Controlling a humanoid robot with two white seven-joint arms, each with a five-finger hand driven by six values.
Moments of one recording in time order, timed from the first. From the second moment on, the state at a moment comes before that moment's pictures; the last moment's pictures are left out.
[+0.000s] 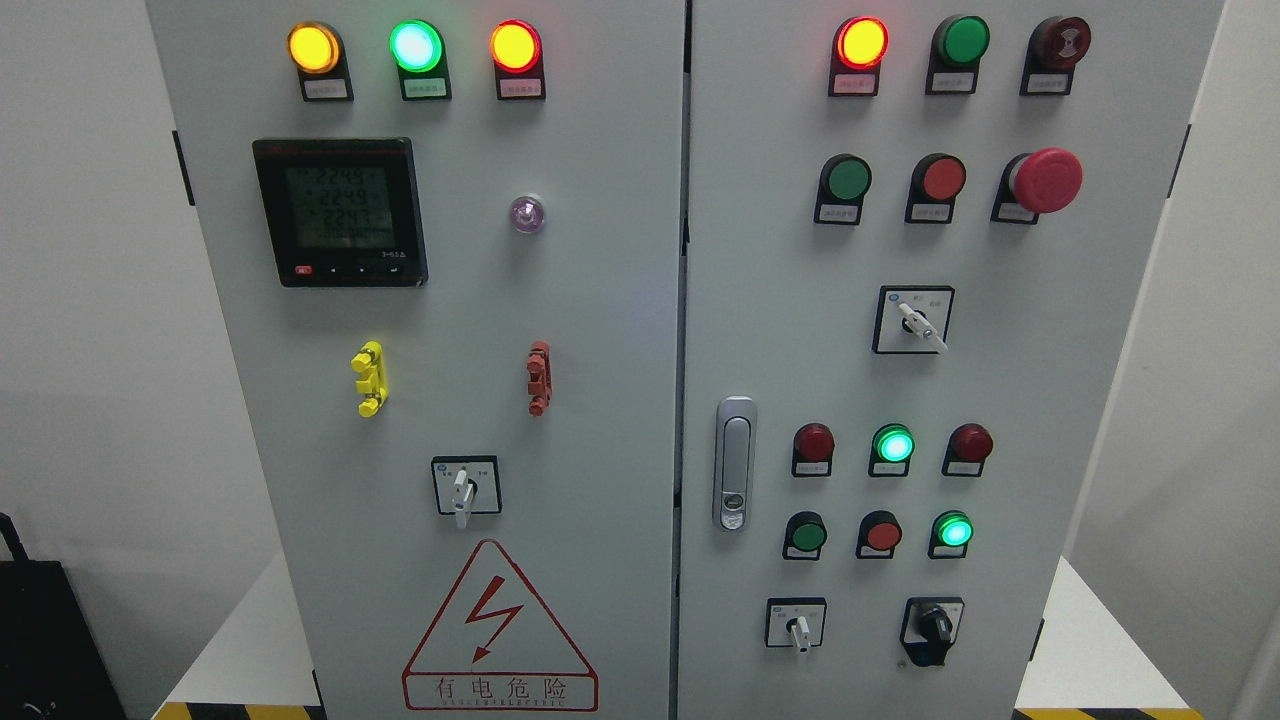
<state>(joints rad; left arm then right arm) 0.20 0.01 -0.15 -1.79 -0.06 -0.14 0.20 0.10 0.12 -0.19 -0.11 0.07 0.06 -0.02</state>
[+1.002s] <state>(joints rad) 0.03 -0.03 -0.19 -1.95 -0.12 0.23 0.22 0.10 0.12 -0.19 -0.11 0.07 0.06 -0.02</state>
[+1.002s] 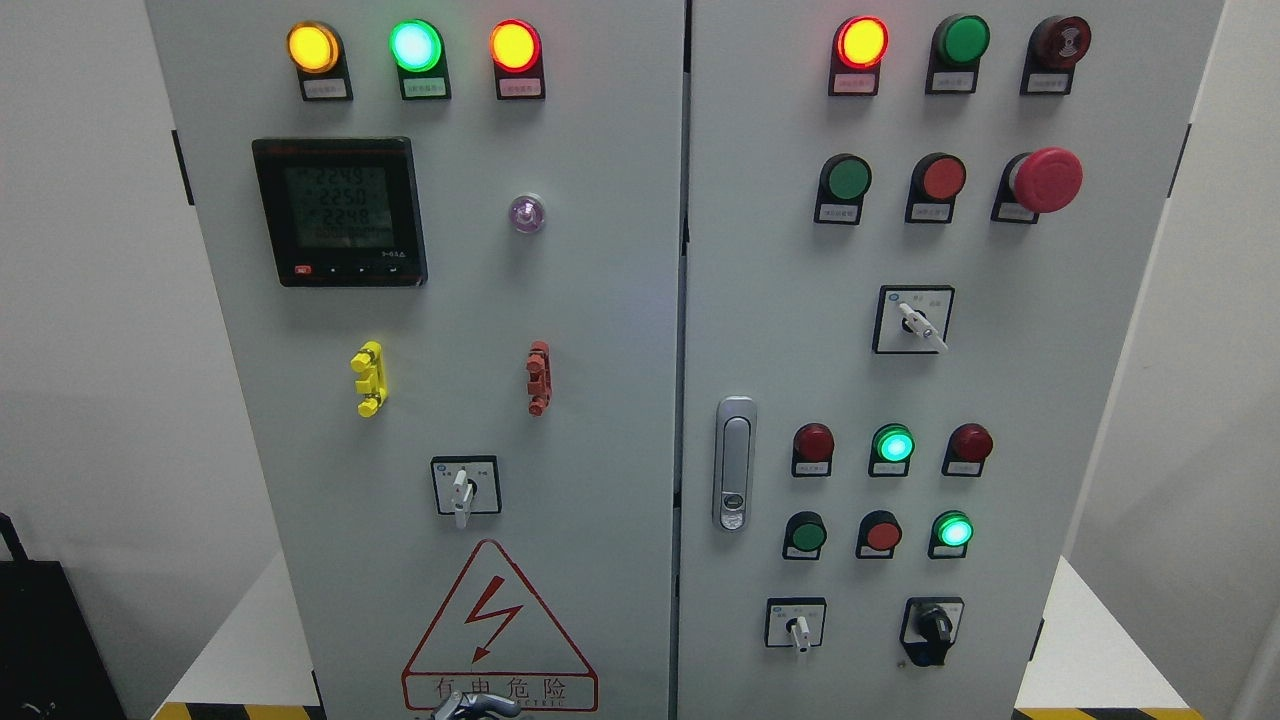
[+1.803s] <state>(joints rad) 0.00 -0.08 -0.20 -2.00 -0.13 0.25 0.38 0.10 0.12 -0.19 -0.11 0.07 0.06 -0.02</state>
